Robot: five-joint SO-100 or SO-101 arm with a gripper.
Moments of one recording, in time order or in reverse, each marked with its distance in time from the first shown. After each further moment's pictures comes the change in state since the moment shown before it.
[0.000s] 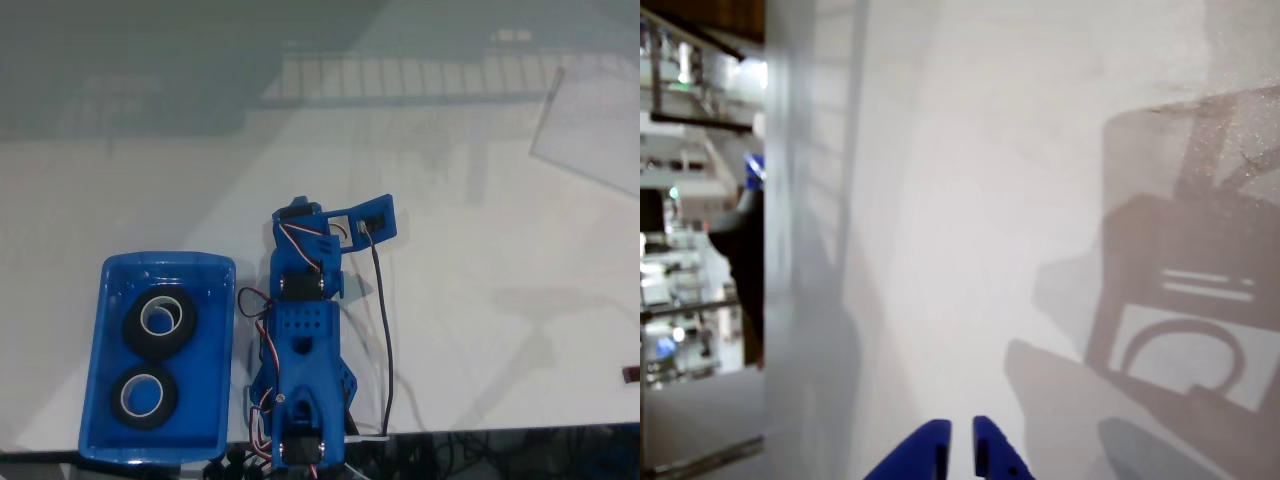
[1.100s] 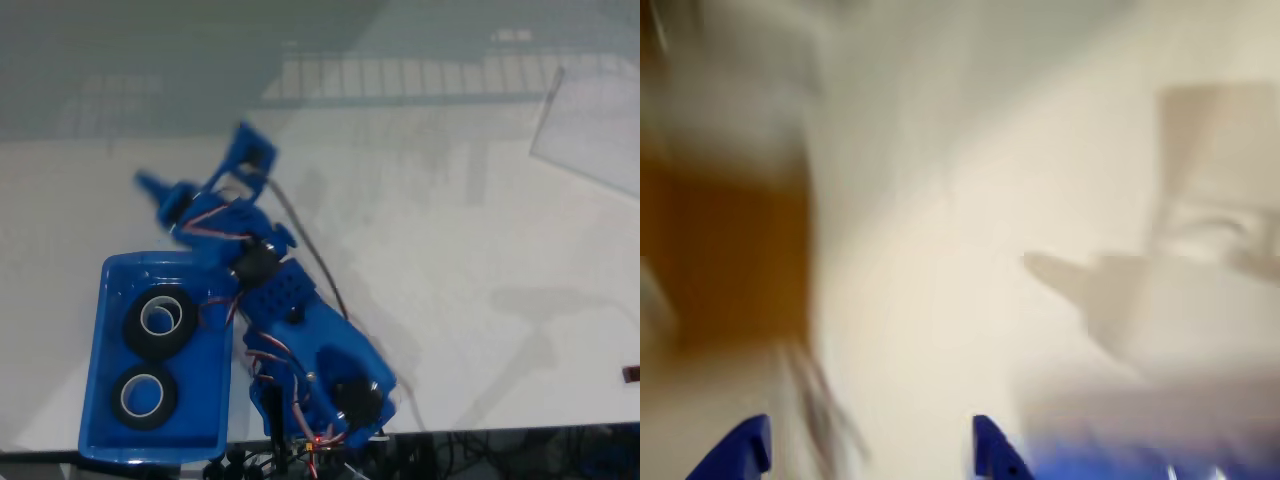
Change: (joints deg) arm -34.6 -25.5 -33.6 1.1 -5.1
